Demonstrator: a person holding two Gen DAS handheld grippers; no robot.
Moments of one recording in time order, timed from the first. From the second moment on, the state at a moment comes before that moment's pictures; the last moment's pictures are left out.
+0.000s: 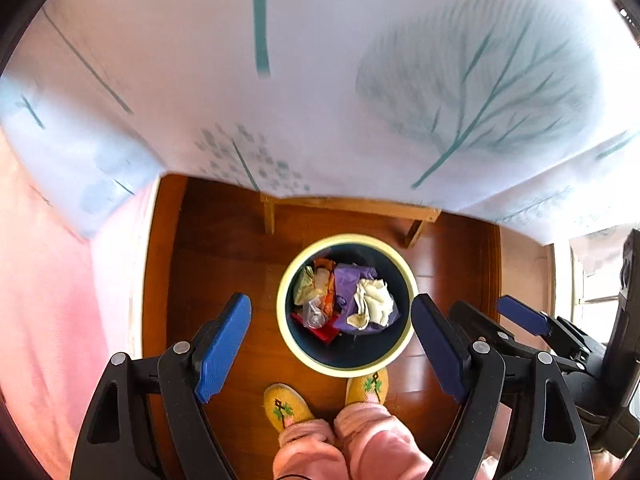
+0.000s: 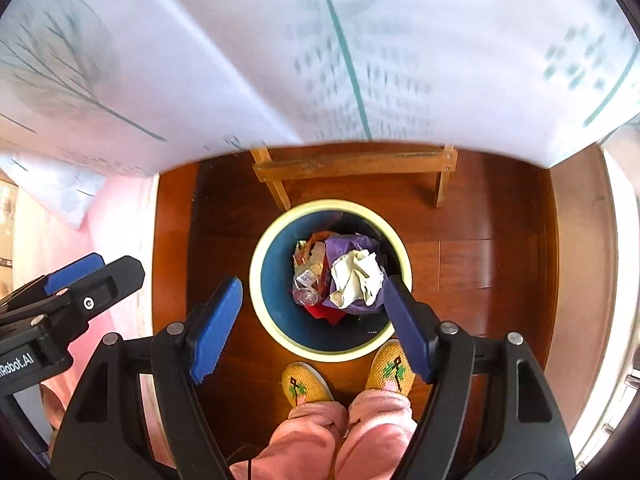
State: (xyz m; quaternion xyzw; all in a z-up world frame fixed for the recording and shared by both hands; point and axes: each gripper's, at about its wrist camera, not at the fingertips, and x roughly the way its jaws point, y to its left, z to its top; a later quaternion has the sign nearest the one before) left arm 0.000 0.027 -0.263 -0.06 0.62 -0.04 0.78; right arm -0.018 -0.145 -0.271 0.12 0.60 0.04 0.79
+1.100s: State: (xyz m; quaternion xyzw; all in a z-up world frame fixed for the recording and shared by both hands) left arm -0.032 0.020 0.062 -0.03 0.48 -0.01 0.88; right arm -0.058 -0.149 0.090 0.09 0.47 0.02 0.88
